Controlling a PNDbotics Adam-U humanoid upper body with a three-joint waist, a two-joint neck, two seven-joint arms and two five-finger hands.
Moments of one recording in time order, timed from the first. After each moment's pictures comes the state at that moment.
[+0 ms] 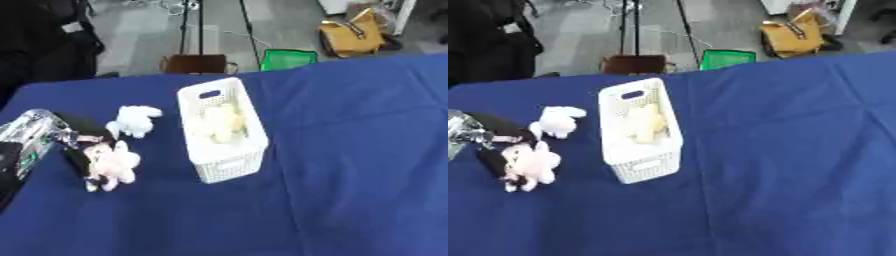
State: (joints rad) left arm -0.81 0.73 -0.31 -1.04 -1.02 -0.34 -0.76; right arm -0.36 -0.28 -0.19 -1.98 0.77 -0.40 -0.83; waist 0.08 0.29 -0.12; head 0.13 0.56
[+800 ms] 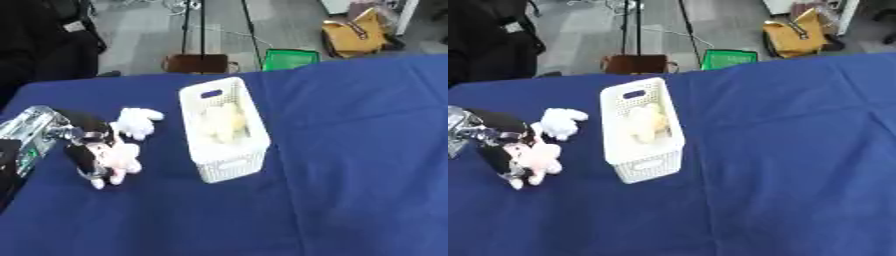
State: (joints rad) left arm -0.82 0.73 -0.31 -1.07 -0.95 -0.33 -0.77; right arm -0.36 -0.28 -0.19 -1.98 0.77 -0.40 -0.83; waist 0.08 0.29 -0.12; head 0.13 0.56
